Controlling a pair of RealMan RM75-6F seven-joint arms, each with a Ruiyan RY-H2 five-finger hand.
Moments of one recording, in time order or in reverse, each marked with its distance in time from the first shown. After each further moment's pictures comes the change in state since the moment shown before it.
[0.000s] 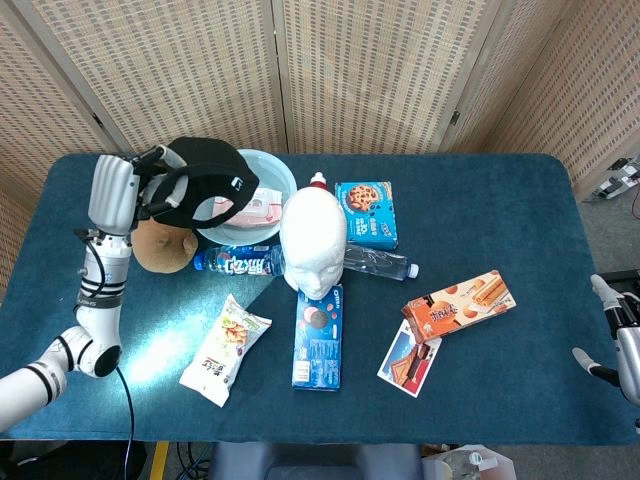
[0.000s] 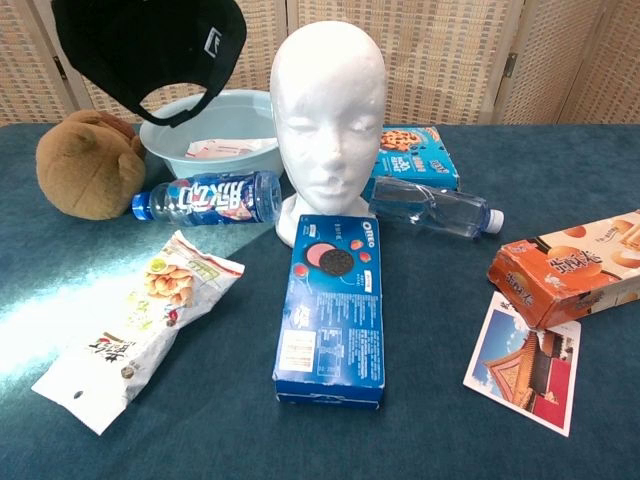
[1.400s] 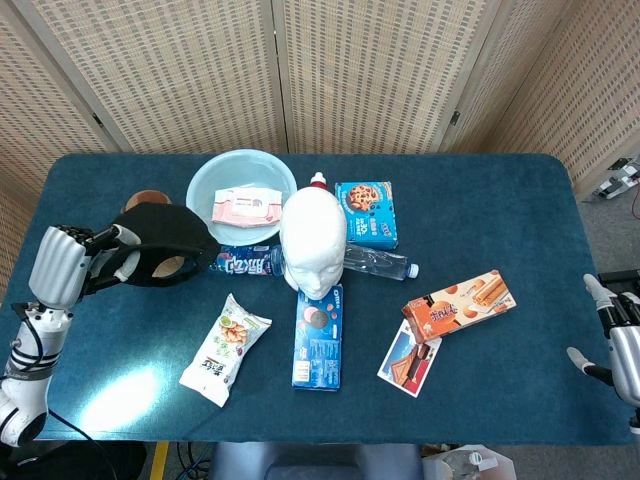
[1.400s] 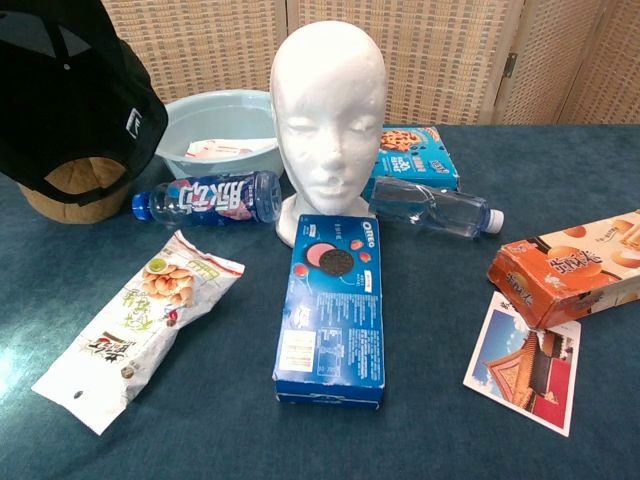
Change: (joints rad) left arm 0.251 0.149 0.207 -0.059 0.241 0.238 -0.053; right arm 0.005 0.001 -0.002 -0.025 -0.012 0.000 -0.027
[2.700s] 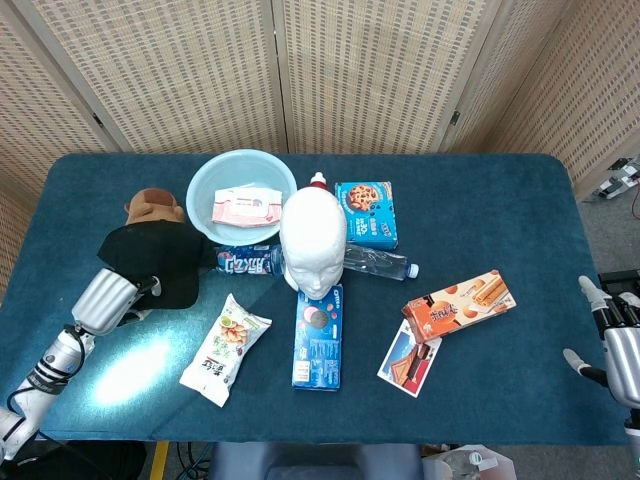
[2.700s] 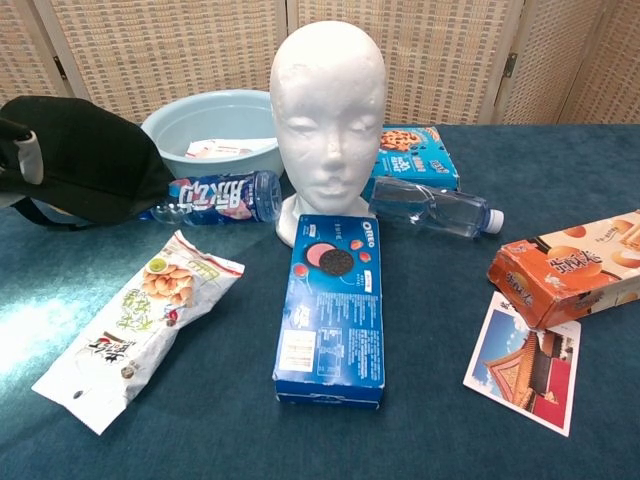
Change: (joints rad) left arm 0.033 -0.271 0.220 0.570 0.110 -0.147 -0.043; right arm -0.001 -0.007 -0.004 -0.020 0.000 -0.002 -0.035
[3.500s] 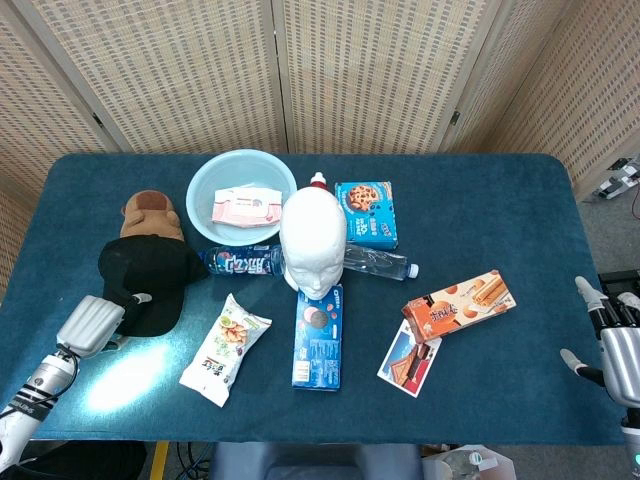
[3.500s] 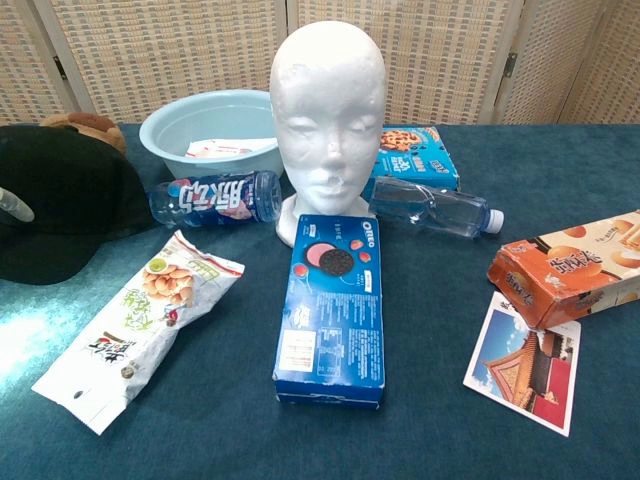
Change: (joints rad) left arm 0.060 0.251 0.060 -0.484 -0.156 -0.282 0.384; right arm 0.005 -0.017 -0.001 0.017 -0.001 -0.008 0.006
